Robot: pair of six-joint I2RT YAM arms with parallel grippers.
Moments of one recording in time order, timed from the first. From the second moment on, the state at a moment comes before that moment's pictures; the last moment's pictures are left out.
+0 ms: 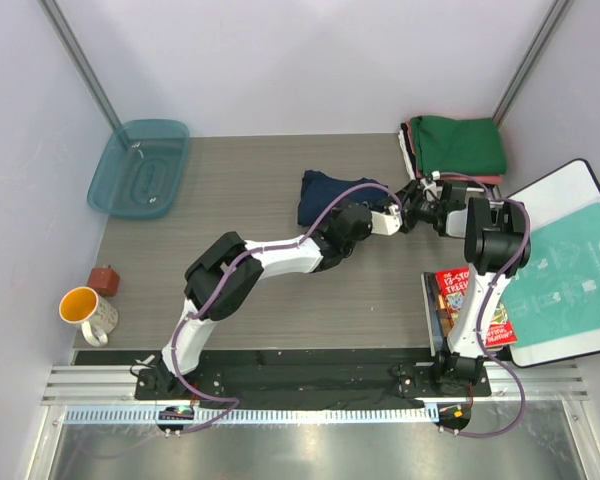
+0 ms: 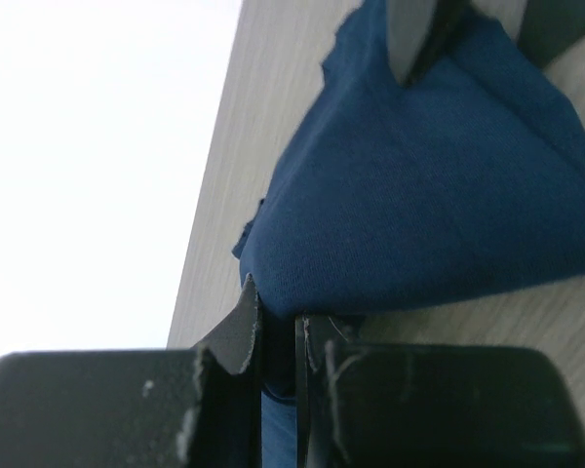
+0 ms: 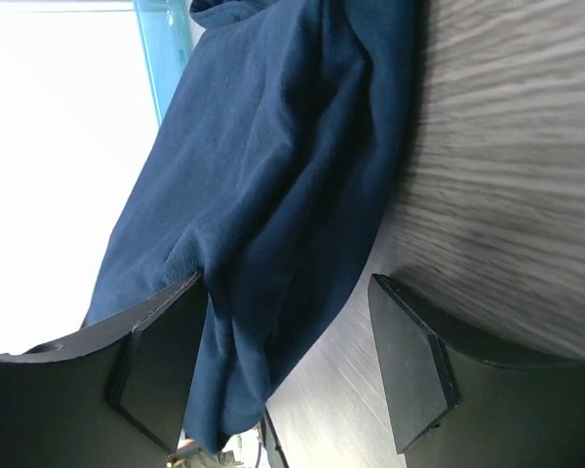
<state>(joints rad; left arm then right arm) -0.96 2.15 1.48 0.28 -0.51 0.87 -0.14 2.14 1.08 0.43 -1.02 0.87</state>
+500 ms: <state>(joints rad) -0.95 2.15 1.60 0.22 -0.54 0.78 -0.12 2.18 1.10 0.53 -1.02 0.96</state>
